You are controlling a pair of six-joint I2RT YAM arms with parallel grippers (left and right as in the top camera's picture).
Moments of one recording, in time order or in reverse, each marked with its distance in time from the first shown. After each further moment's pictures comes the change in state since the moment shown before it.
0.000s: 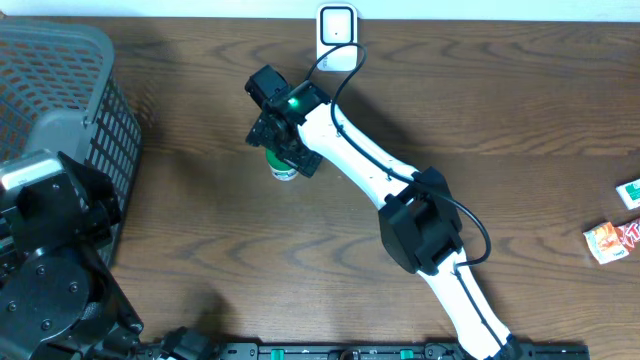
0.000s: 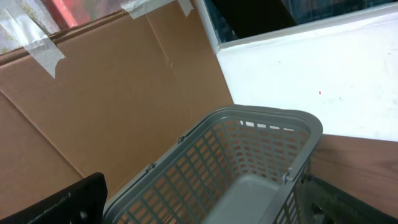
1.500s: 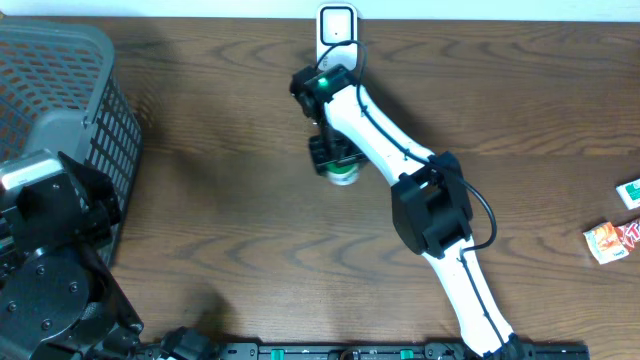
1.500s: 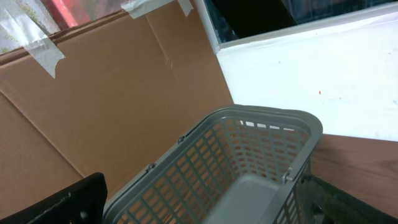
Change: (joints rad) left arm 0.000 0.000 0.000 -0.001 0.000 0.000; right arm -0.135 0.053 0.022 -0.406 0.175 -0.905
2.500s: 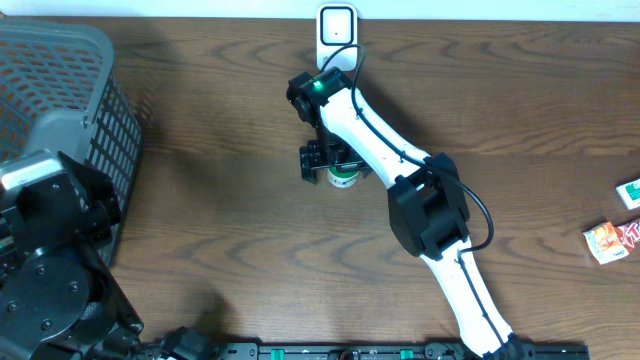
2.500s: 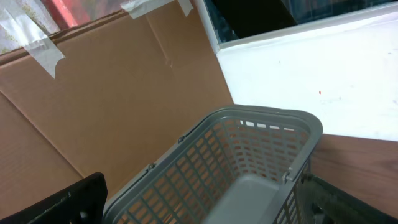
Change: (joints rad) left arm 0.000 0.000 0.000 0.000 0.000 0.000; right arm 0.026 0.002 0.000 -0.027 -0.111 0.246
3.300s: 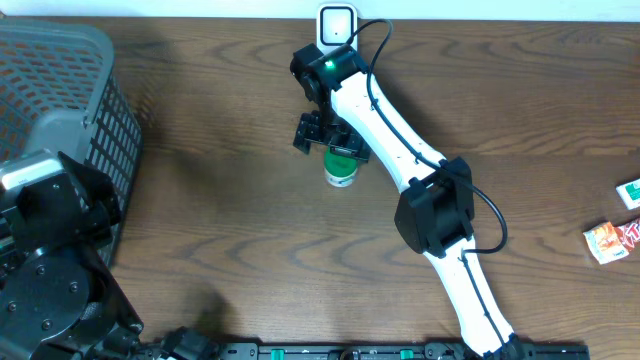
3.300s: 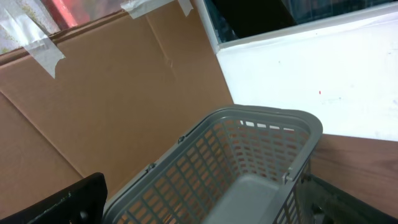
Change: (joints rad) left arm 0.000 0.000 0.000 0.000 0.000 0.000; right arm -0.031 -0.005 0.181 -0.040 -0.043 0.297
